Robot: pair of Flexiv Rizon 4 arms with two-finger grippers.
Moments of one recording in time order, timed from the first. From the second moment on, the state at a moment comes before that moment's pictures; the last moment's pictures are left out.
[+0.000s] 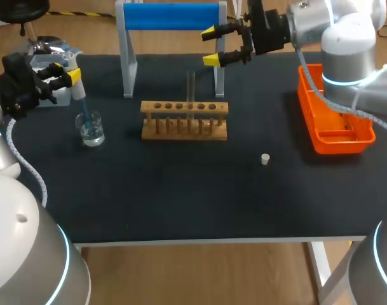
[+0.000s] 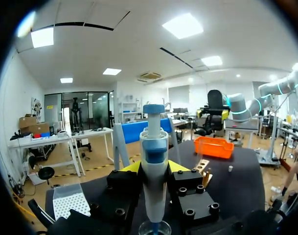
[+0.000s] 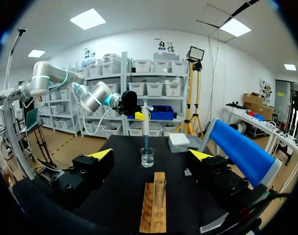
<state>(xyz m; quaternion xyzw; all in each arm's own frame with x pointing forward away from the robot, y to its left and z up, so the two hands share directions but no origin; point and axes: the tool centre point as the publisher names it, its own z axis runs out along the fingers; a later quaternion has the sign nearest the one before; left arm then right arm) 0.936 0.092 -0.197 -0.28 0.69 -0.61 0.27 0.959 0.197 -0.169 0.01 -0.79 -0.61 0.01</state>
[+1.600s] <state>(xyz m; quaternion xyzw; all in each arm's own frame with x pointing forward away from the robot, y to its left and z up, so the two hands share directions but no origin) 0.936 0.092 -0.197 -0.28 0.69 -0.61 0.27 0.968 0.204 -0.282 0.02 -0.83 -0.56 -0.02</state>
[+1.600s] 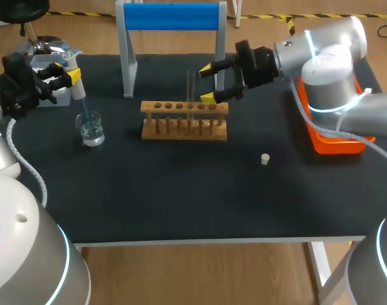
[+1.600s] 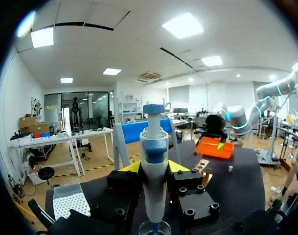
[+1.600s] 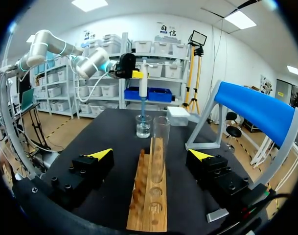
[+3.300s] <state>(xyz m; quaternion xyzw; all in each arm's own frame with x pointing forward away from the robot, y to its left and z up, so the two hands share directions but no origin) 0.936 0.092 -0.197 -0.28 0.69 -0.61 0.27 0.982 0.239 -0.301 0.03 -0.89 -0.46 -0.04</state>
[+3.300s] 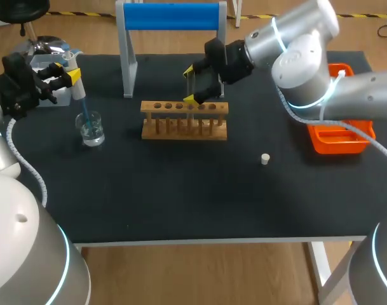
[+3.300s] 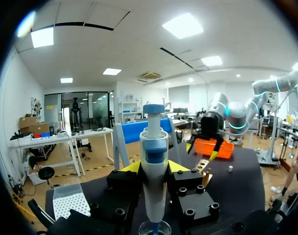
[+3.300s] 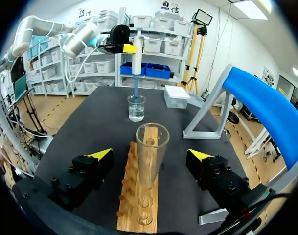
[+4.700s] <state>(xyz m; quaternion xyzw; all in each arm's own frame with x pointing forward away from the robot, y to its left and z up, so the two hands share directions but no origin) 0.918 0.077 -0.149 -0.24 0.70 -0.60 0.30 0.980 0.239 -0.301 0.03 -0.89 -0.46 -0.04</state>
